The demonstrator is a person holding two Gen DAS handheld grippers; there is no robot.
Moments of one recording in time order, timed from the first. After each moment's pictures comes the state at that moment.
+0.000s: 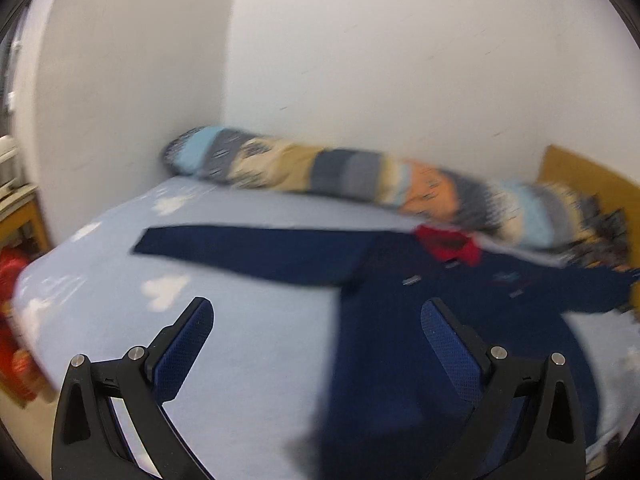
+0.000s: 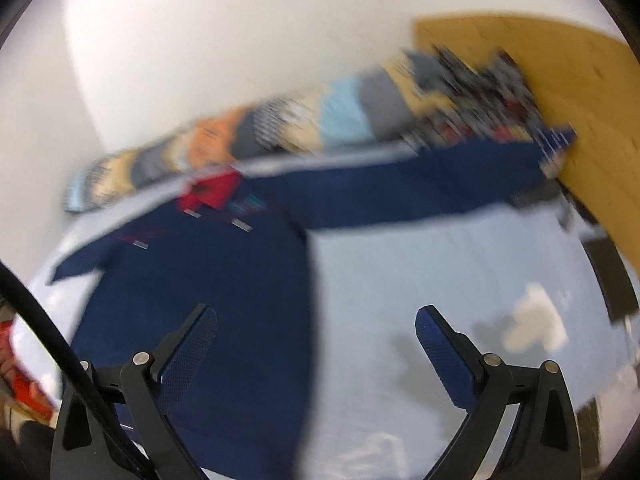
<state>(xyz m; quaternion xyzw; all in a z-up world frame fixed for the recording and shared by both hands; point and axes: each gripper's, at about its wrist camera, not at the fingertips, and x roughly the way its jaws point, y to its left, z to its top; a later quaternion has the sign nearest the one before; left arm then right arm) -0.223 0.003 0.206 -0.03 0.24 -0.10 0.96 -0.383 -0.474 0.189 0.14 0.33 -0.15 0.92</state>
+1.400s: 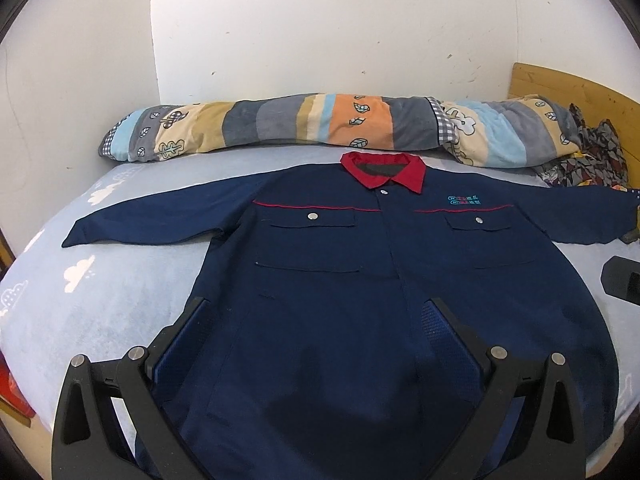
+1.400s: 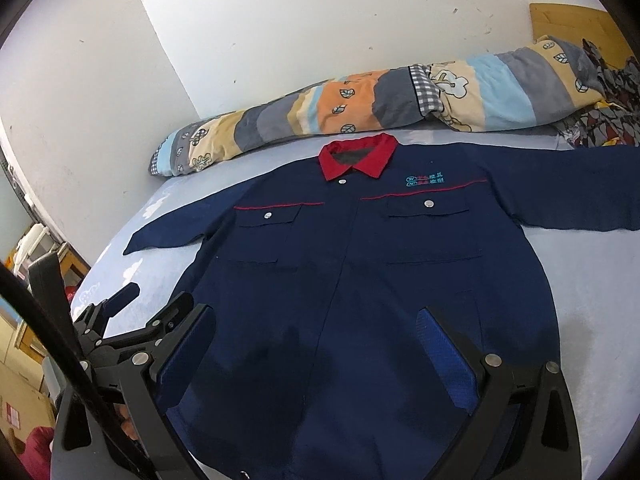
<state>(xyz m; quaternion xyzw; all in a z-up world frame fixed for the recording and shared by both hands) -0.198 -0.192 0.115 0.06 0.31 -0.12 0.94 -0.254 -0.345 0.140 0.17 0.35 0.01 0.92</state>
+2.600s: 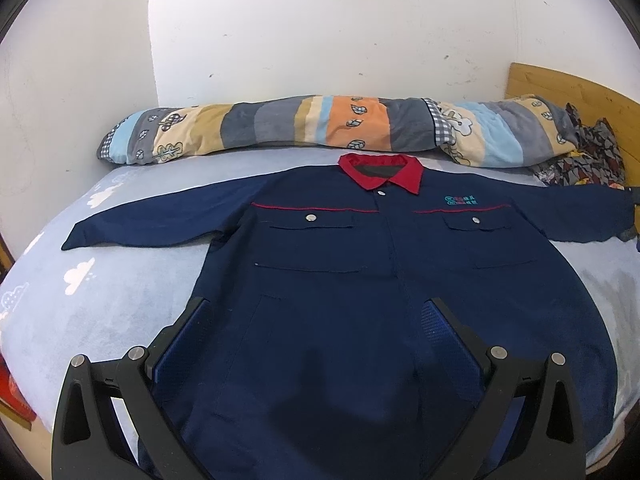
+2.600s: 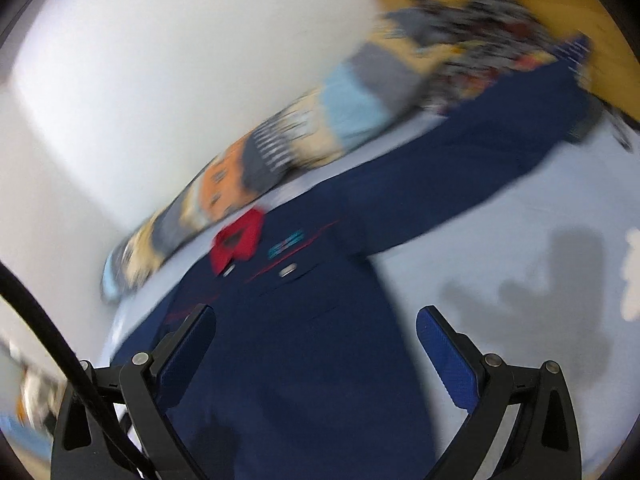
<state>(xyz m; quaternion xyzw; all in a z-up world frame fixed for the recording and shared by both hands) -0.205 -0.188 0.117 0.06 0.31 -0.13 0.94 -0.317 -0.541 0.141 0.36 0.28 -0.16 0.88</state>
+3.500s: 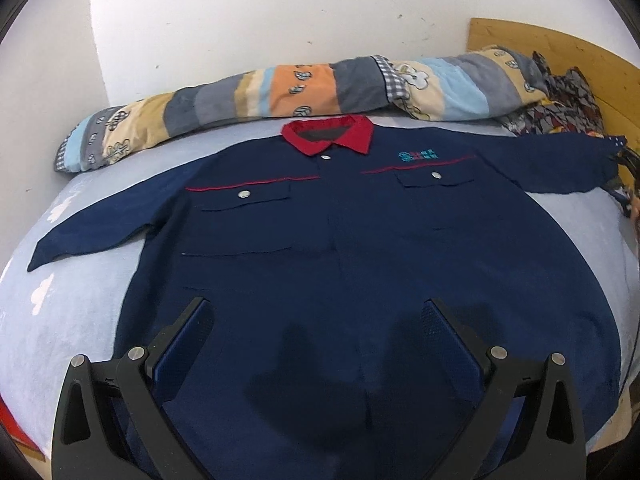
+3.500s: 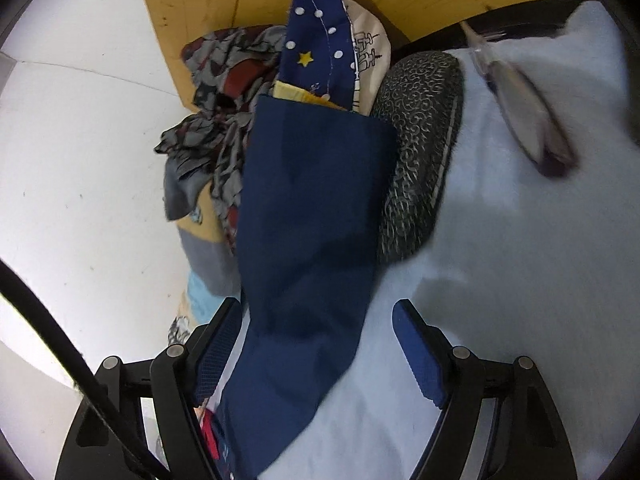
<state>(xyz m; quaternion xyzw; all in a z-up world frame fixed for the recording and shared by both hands) -0.193 -0.247 0.085 0.12 0.35 -0.19 0.91 -0.359 -0.875 0.035 0.57 0.11 -0.25 0.78</state>
